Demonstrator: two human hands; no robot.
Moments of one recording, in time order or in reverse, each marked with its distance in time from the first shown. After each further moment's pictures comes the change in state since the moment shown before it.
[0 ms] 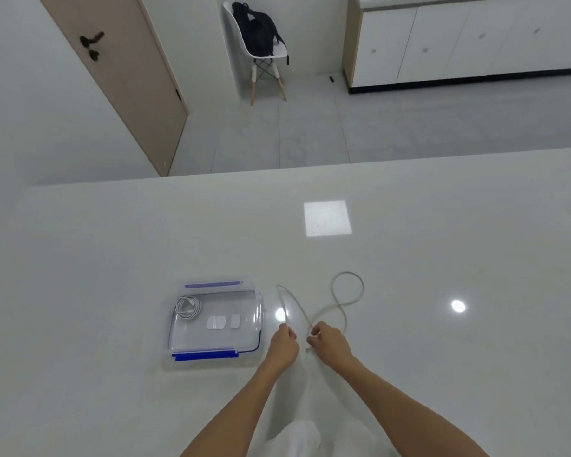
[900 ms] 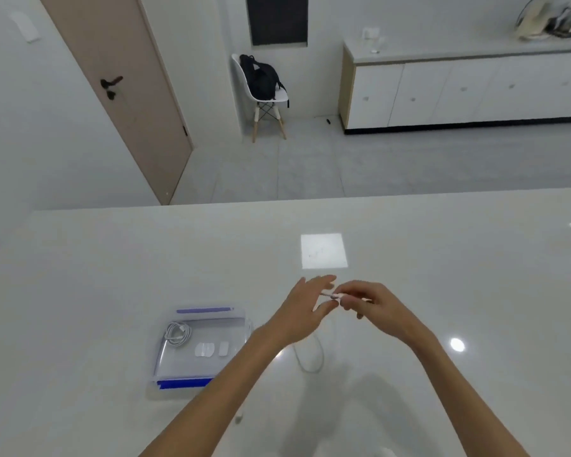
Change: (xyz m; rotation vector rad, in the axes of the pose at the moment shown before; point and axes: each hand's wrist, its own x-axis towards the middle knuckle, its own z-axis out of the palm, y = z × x) left_hand -0.079 0.160 -0.071 0.210 0.020 0.798; right_hand -0.088 -0.053 -0.217 0.294 0.030 -0.577
